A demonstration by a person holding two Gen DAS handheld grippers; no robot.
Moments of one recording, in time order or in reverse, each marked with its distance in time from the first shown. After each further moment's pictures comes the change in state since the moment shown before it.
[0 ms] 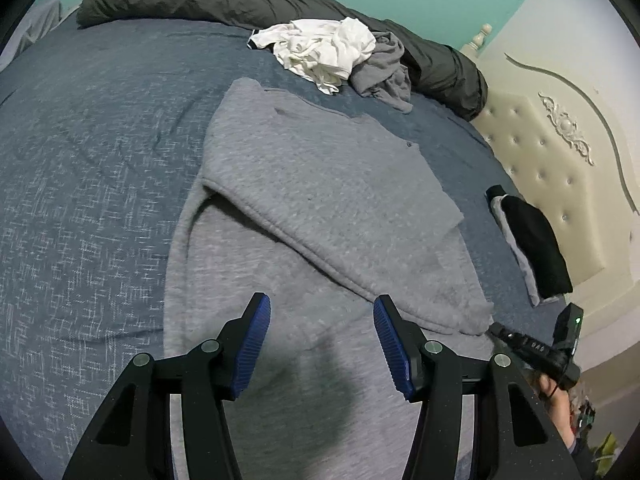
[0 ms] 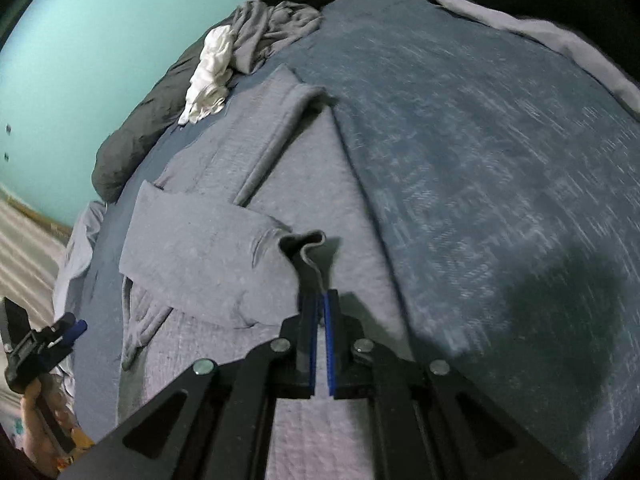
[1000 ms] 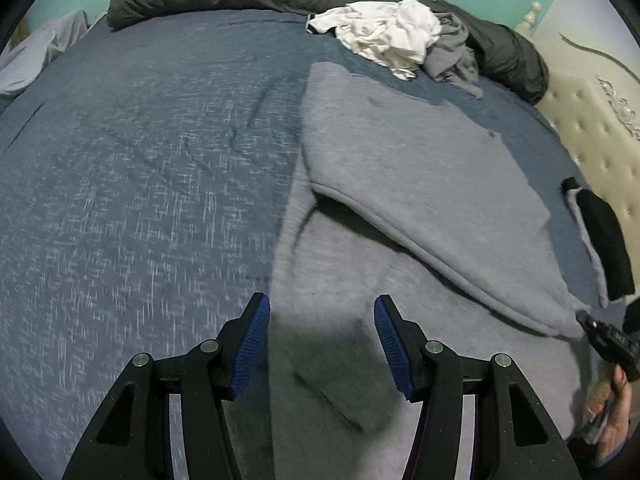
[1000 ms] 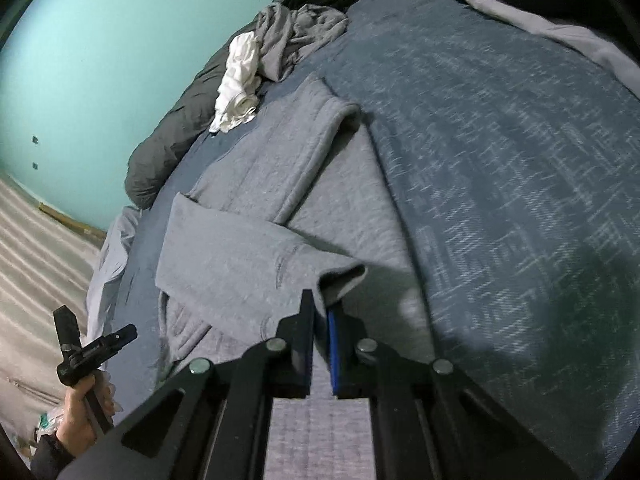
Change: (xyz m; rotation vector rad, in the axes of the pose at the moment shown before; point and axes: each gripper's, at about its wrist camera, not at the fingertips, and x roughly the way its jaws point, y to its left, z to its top) left arm 0.029 0.063 0.027 0.003 0.058 0.247; right arm 0.006 0.004 0.027 -0.019 0.023 0.118
